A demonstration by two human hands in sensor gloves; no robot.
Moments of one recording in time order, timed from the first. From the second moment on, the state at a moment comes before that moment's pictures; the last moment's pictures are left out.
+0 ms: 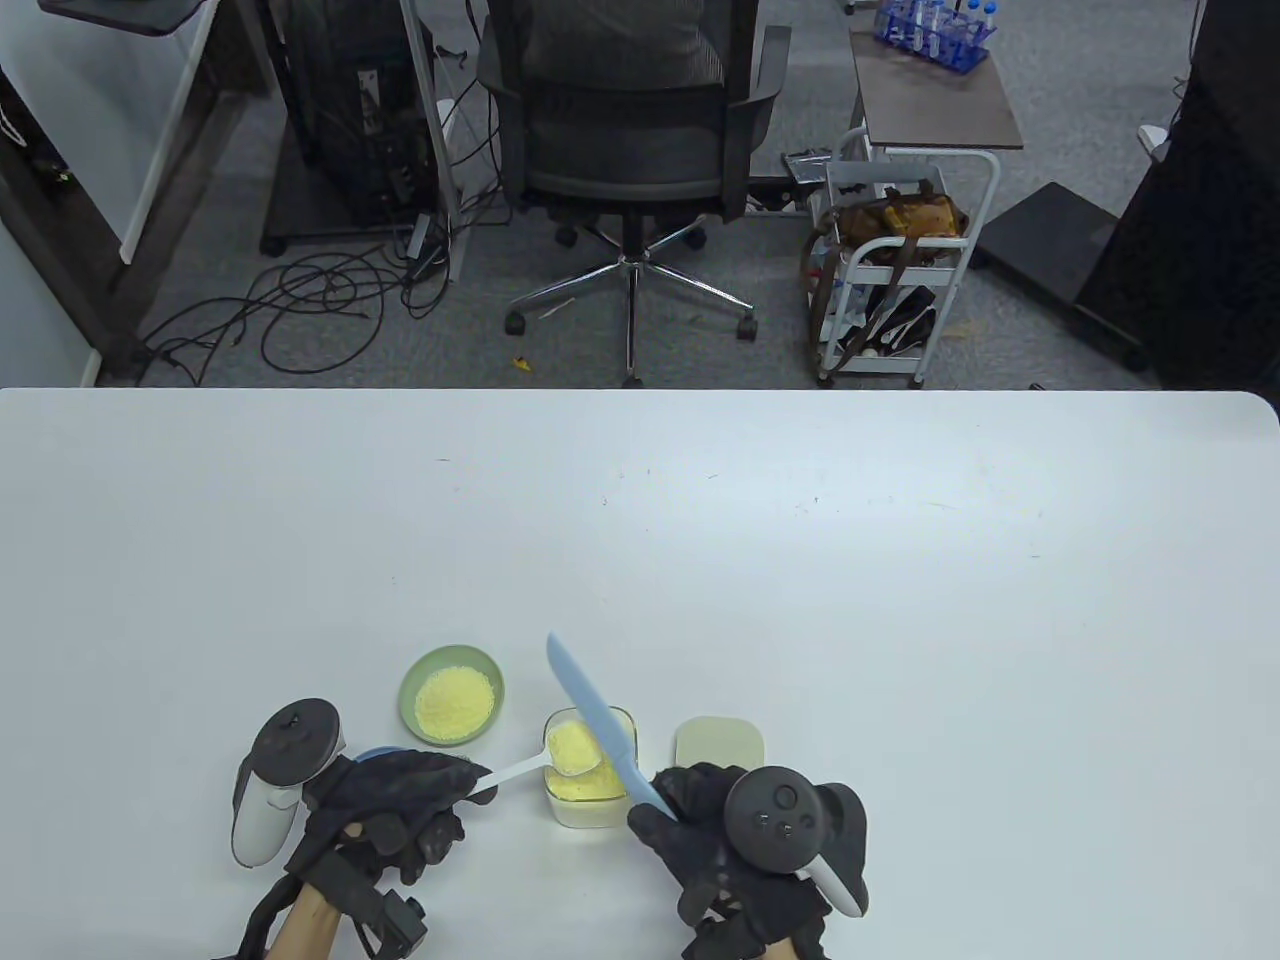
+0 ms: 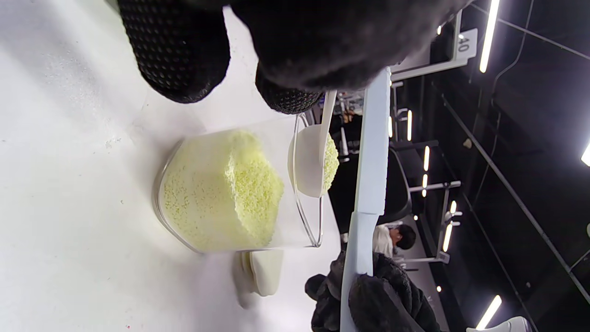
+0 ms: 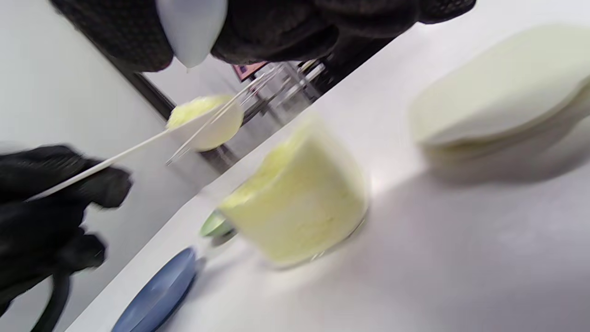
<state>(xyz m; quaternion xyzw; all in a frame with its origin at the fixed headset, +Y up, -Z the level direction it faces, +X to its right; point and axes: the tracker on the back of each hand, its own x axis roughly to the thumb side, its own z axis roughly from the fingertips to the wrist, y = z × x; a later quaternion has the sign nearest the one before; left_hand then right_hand) -0.262 -0.737 -0.226 -0.23 -0.09 0.59 0.77 0.061 -0.720 -0.193 0.16 0.06 0.91 0.38</state>
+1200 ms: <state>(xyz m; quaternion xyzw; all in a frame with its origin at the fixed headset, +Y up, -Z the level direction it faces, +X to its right) -0.267 -0.735 -0.226 -0.23 -0.09 0.60 0.76 0.139 -0.744 -0.206 -0.07 -0.03 0.95 0.29</state>
